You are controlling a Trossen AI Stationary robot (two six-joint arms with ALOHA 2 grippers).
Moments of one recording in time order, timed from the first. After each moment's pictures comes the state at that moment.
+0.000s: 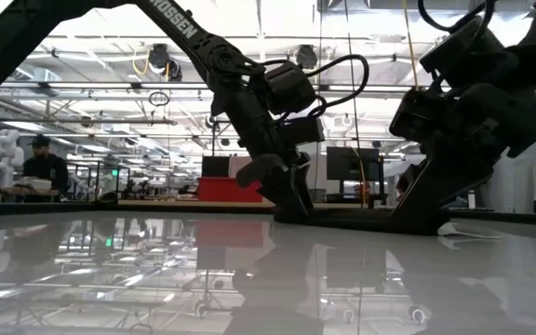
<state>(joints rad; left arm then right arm) 0.22 2.14 1.39 -0.33 0.14 0.62 0.18 1.51 0.30 0.44 -0.08 0.45</state>
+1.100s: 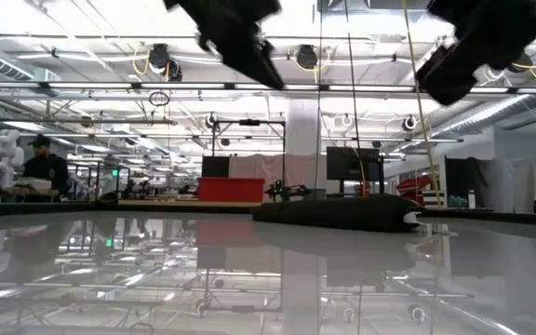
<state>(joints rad) 0.16 1.61 1.40 -0.60 0.12 0.51 0.26 0.93 0.51 -0.22 0.02 0.26</state>
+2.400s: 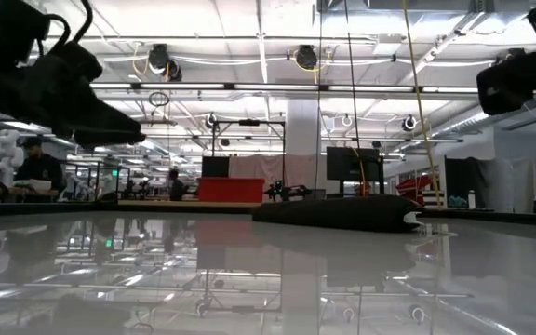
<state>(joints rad) -0.18 0.68 0.01 0.41 -0.38 -0.22 0.48 0.06 0.06 -0.22 0.28 0.04</state>
